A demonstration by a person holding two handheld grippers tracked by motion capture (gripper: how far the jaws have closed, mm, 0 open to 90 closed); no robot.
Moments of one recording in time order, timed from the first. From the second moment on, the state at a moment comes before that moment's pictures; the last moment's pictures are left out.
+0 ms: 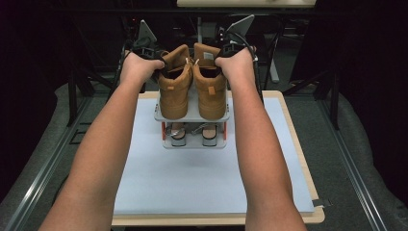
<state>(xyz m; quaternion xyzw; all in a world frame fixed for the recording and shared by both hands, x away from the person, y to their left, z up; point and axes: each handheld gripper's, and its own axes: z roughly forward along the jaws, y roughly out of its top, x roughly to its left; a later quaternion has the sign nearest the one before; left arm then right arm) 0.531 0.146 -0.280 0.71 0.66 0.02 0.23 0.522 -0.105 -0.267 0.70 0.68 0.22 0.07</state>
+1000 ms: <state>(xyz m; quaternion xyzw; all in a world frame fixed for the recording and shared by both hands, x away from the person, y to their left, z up) 0.510 0.156 -0.239 0.72 0.65 0.04 0.24 0.507 -0.108 -0.241 0.68 0.69 0.24 0.09</state>
